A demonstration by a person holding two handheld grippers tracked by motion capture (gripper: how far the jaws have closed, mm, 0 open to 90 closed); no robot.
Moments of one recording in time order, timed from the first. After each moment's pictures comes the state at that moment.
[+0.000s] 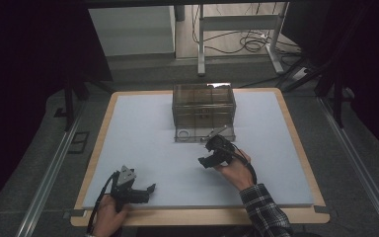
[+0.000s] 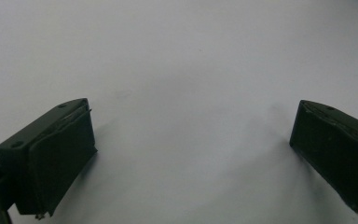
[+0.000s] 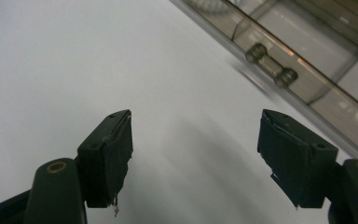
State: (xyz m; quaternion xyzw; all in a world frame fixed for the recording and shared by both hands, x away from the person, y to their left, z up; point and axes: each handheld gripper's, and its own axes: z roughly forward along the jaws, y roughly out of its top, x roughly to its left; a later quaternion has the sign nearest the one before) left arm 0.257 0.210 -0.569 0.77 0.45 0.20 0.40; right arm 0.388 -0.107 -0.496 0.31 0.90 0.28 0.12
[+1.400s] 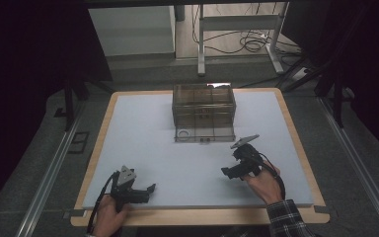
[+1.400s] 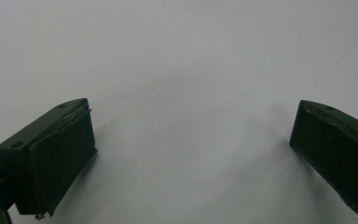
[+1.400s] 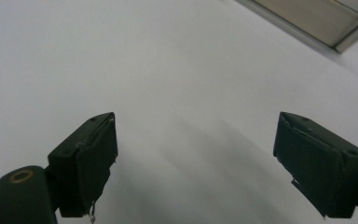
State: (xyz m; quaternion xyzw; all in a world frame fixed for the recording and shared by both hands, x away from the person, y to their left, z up) left arm 0.257 0.210 -0.569 0.77 0.45 0.20 0.40; right arm 0.358 -0.185 -0.492 0.36 0.89 0.27 0.11
